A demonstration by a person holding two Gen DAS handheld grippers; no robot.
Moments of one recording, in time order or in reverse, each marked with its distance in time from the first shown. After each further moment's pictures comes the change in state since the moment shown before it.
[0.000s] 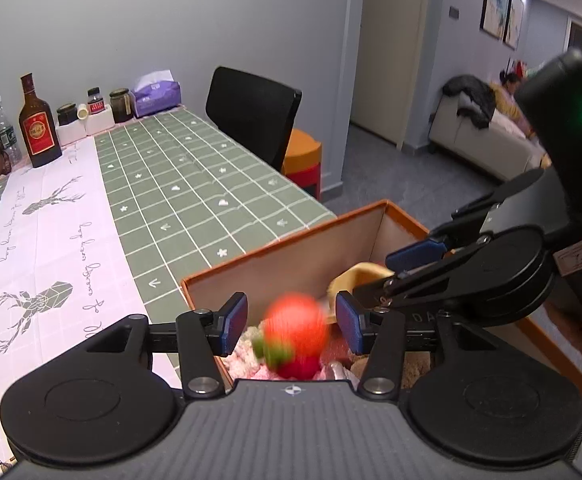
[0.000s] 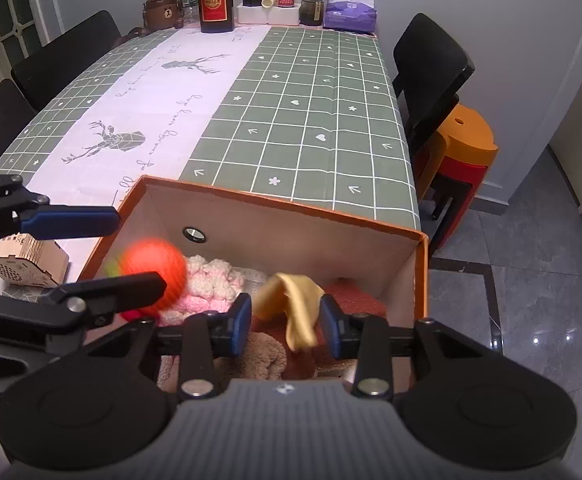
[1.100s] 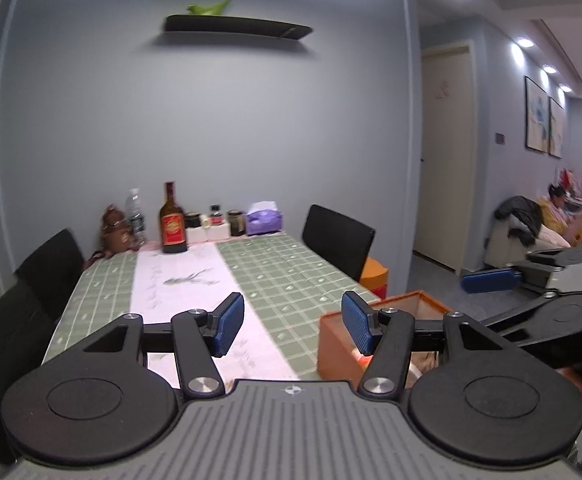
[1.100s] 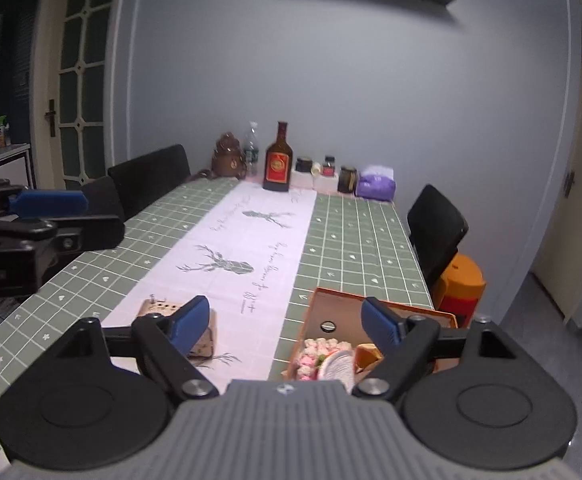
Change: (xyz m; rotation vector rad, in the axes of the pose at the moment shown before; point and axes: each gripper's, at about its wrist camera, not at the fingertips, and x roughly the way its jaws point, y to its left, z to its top) left arm -0.229 0.018 -0.088 -0.089 -0.413 0.236; right arm -0.192 0.169 -0.108 -0.082 -0.527 -0.020
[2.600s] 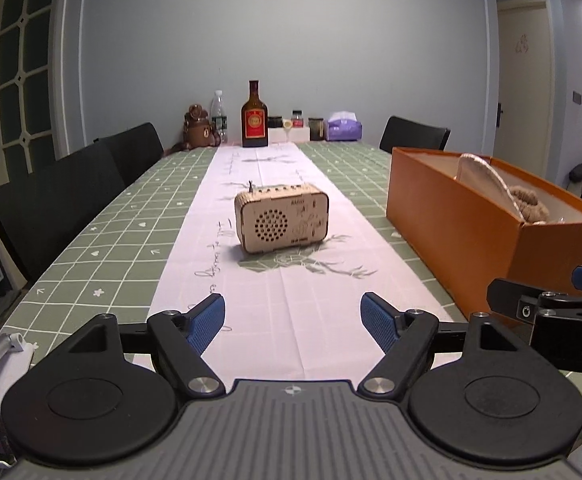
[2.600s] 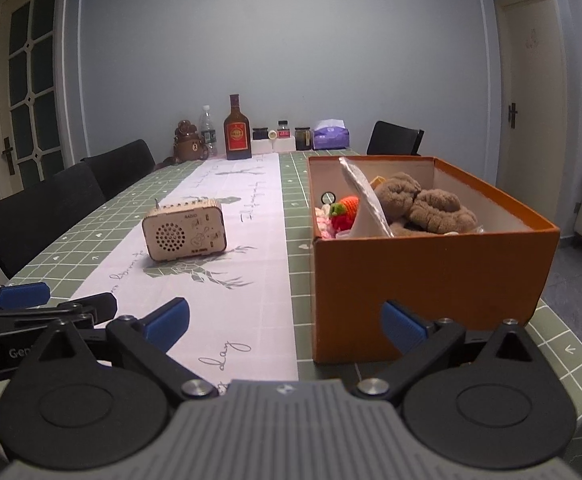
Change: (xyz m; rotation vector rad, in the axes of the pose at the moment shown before) left arm -0.025 -0.007 -0.171 -0.079 0.158 0.243; right arm -0.018 0.064 -0.186 0.242 -0.016 -0.131
